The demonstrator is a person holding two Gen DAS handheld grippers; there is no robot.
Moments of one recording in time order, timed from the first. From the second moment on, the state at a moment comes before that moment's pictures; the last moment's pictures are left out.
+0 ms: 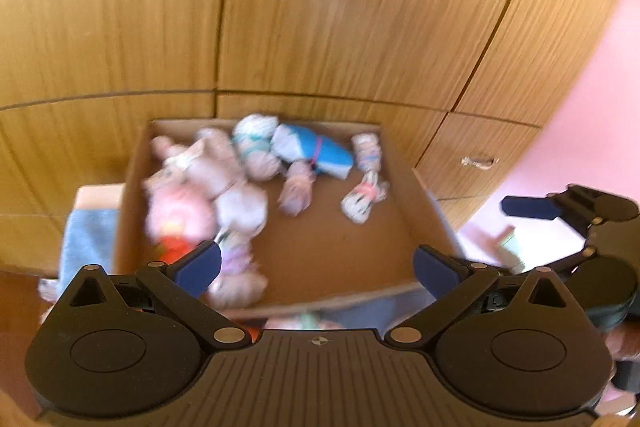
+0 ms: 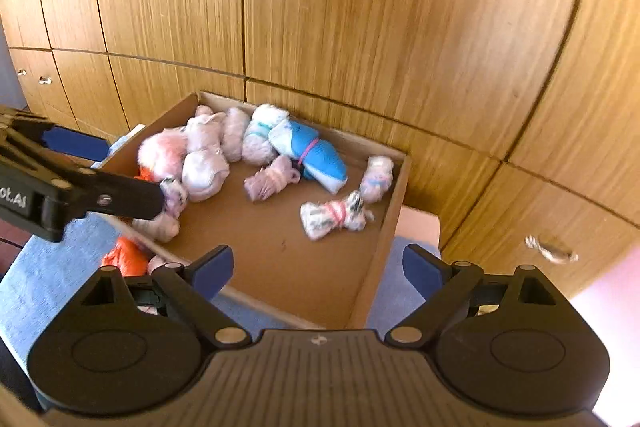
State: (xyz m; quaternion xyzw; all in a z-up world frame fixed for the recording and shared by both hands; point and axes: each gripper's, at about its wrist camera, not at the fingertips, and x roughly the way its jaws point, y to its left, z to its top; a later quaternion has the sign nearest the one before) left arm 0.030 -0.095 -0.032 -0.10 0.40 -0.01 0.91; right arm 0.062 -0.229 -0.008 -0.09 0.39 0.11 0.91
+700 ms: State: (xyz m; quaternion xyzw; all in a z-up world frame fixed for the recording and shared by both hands) left arm -0.057 -0.099 -0.090 -0.08 0.42 0.02 0.90; right arm -0.002 -0.216 -0.033 0.00 0.38 0.09 0.92
